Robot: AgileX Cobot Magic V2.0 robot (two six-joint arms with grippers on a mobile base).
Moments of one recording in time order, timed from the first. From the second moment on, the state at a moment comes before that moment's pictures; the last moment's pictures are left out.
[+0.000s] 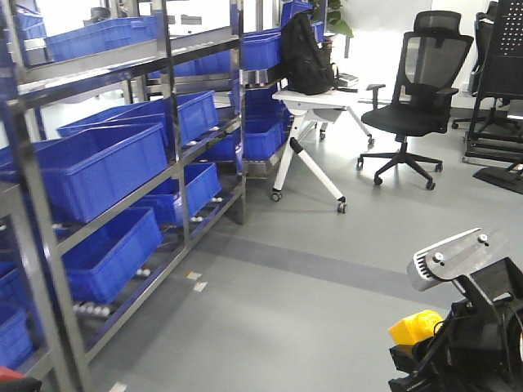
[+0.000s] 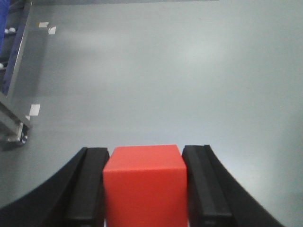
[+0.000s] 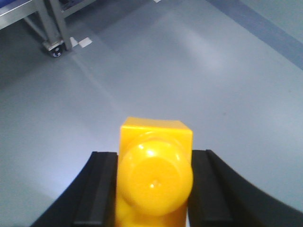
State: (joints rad) left arm -0.39 0.82 -0.88 -0.05 0.85 0.03; right arm 0.40 1.12 -0.92 -0.08 0.67 -0.02
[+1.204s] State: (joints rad) left arm -0.39 0.82 -0.88 -0.06 0.85 0.03; right arm 0.40 1.12 -0.92 -0.08 0.67 -0.02
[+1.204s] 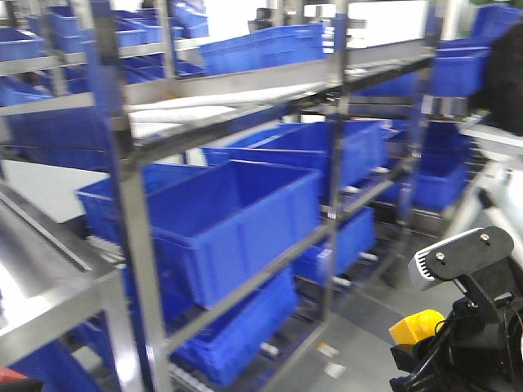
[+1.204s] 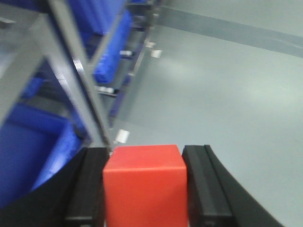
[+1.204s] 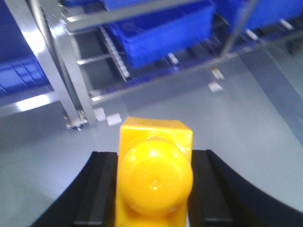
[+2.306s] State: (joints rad) left arm -0.39 0.82 -0.88 -0.06 0.85 0.03; right arm 0.40 1.12 -0.92 -0.08 0.67 -0.02
